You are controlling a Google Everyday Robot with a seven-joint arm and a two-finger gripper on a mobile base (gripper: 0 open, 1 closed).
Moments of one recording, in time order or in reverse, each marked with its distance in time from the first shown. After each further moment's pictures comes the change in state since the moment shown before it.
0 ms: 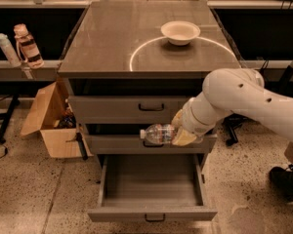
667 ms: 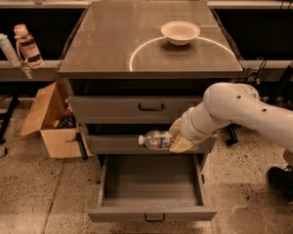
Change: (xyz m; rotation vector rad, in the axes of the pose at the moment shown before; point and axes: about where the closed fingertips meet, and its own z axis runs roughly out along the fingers) arm 0.010 0.009 0.038 -0.018 -0.063 0.026
